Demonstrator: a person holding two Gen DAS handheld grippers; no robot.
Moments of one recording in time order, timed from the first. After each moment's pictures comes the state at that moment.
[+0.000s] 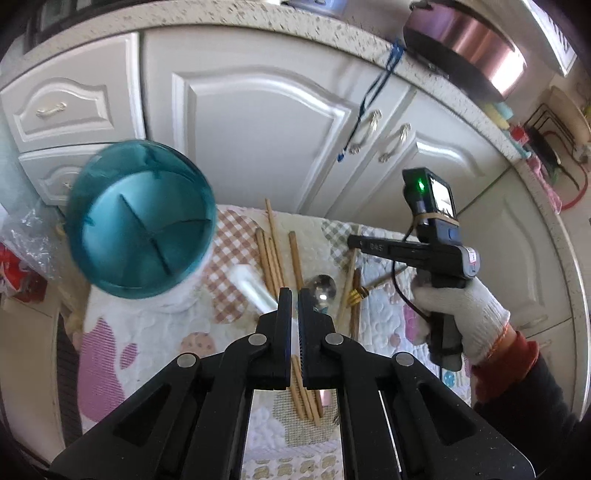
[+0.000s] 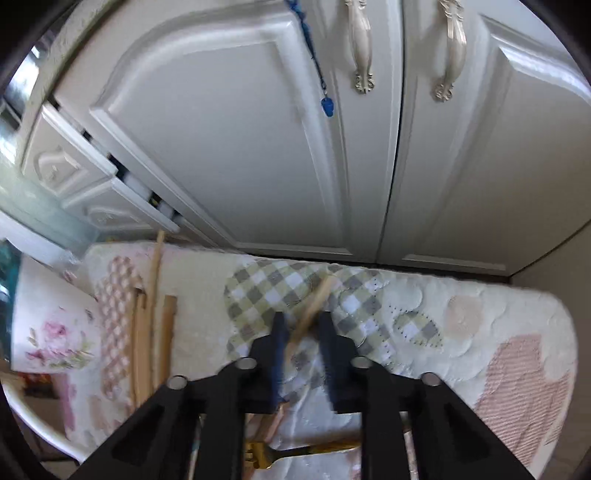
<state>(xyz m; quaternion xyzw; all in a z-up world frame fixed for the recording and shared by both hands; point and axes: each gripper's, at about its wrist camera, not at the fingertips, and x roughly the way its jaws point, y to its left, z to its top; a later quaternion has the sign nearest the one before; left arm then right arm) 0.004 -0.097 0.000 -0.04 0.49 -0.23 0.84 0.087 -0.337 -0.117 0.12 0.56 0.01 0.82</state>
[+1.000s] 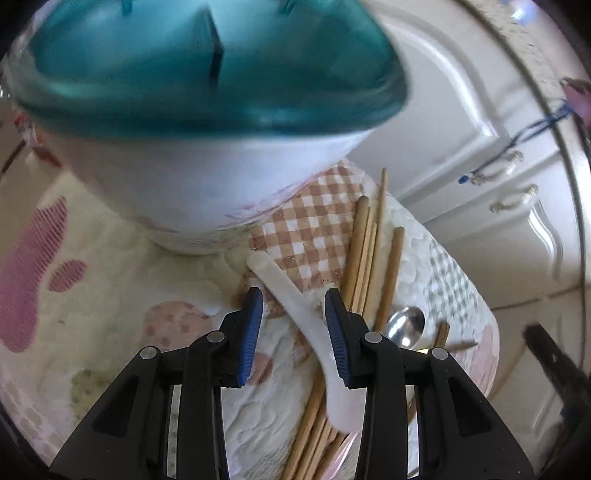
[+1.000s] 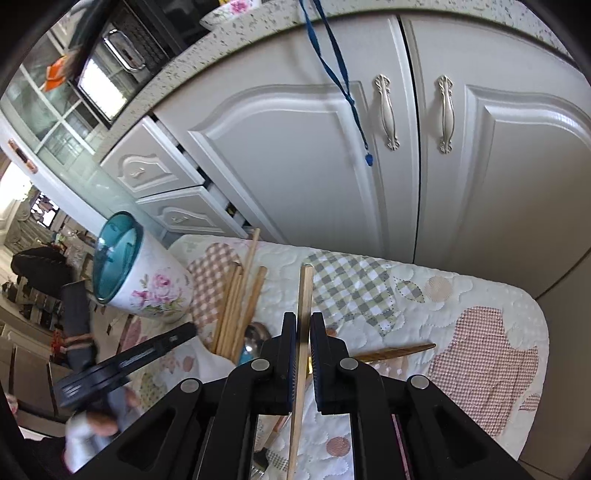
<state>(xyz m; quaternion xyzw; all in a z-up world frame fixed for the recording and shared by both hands) 0.041 -0.094 -0.125 -0.22 0.55 -0.03 0.80 0.008 -0.349 -0.035 0.14 0.48 0.12 0.86</state>
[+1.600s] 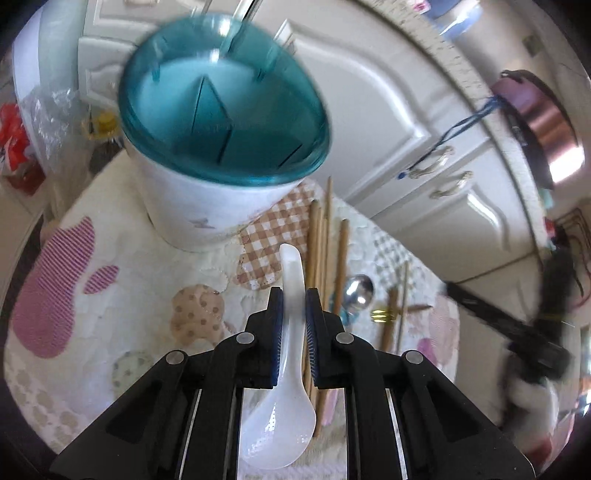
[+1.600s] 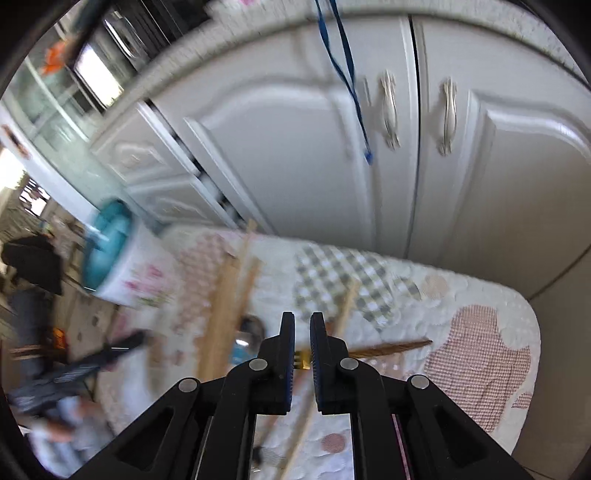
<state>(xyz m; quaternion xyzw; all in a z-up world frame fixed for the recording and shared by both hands) -0.011 -0.060 -0.059 -0.20 0.51 -0.14 0.83 0.013 -0.337 -0.047 0.10 0.51 0.09 0.85</state>
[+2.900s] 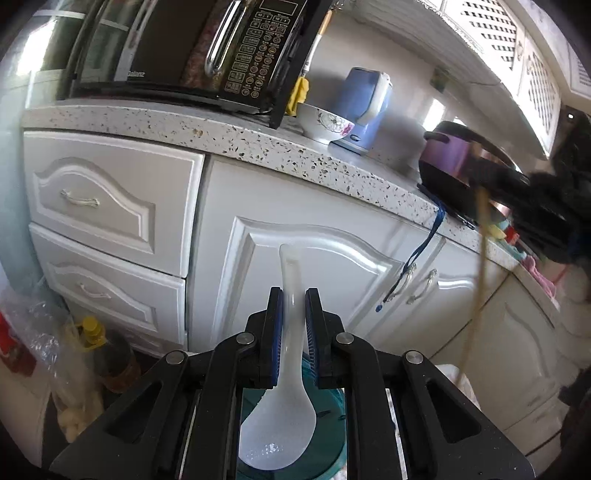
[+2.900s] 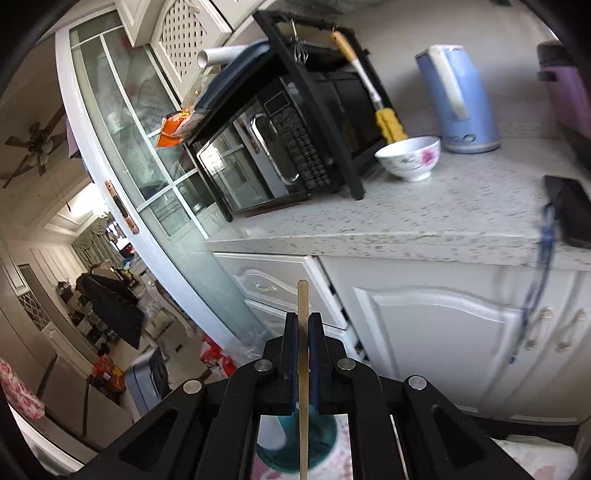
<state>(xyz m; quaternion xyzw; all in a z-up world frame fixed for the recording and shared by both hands) 0.090 0.007 0.038 -0.11 0.28 -0.23 0.93 0.089 -0.209 0.139 0.15 0.28 0.25 0.91</state>
